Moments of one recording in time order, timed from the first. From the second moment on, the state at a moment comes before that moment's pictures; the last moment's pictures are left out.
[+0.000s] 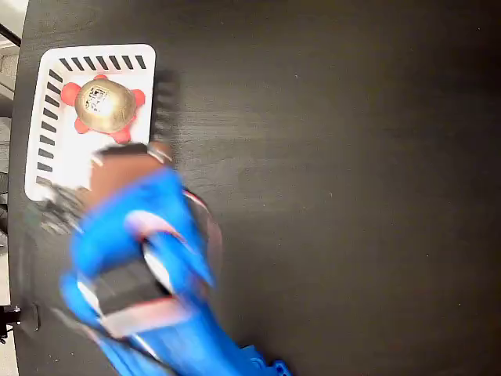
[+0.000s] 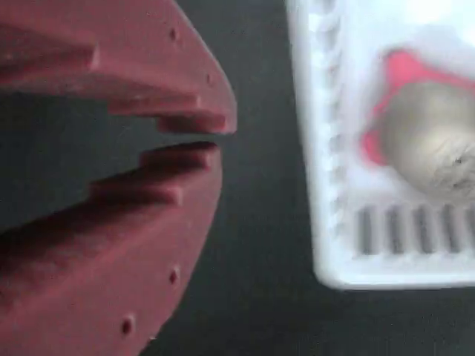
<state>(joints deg) -18.8 103.4 80.9 78.5 18.4</state>
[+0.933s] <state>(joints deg) -1.5 176.4 161.2 69.1 5.4</state>
